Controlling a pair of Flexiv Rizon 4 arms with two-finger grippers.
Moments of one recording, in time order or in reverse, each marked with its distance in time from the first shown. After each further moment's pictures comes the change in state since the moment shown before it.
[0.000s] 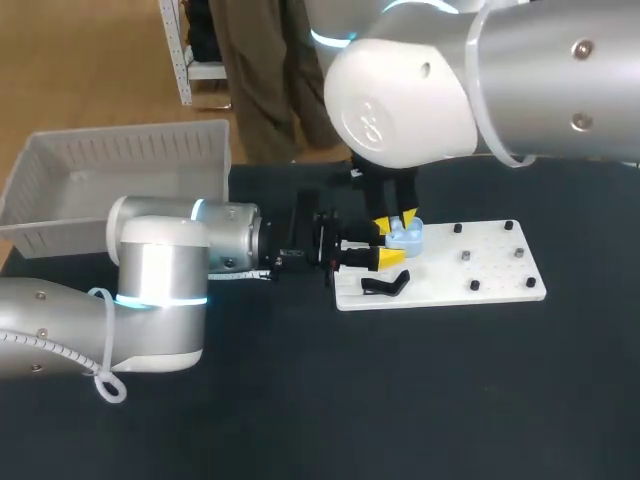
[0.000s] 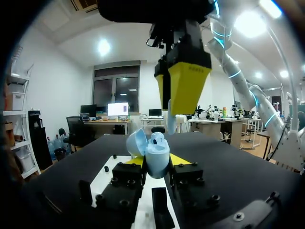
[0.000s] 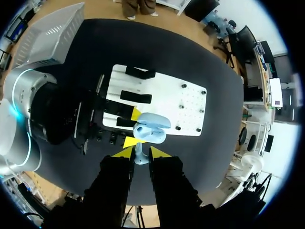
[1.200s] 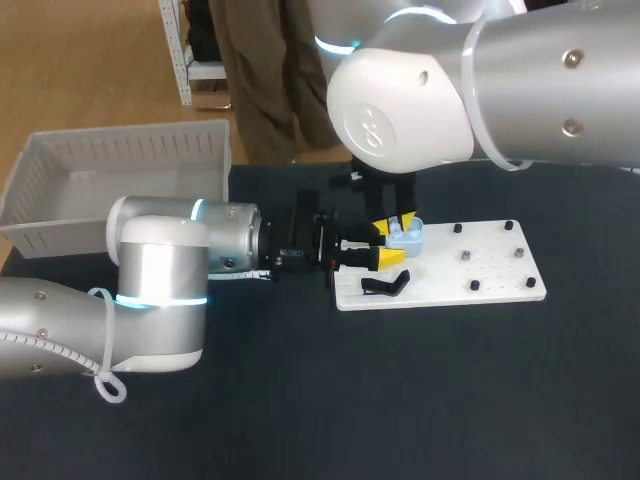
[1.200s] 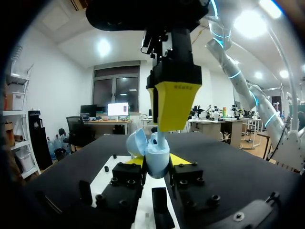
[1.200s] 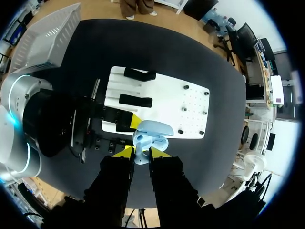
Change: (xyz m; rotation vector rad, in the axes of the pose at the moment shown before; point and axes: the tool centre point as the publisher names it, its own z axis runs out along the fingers) left arm 0.000 0.000 0.000 0.000 0.000 0.000; right arm -0.008 0.002 0.011 -0.013 -0.001 0.018
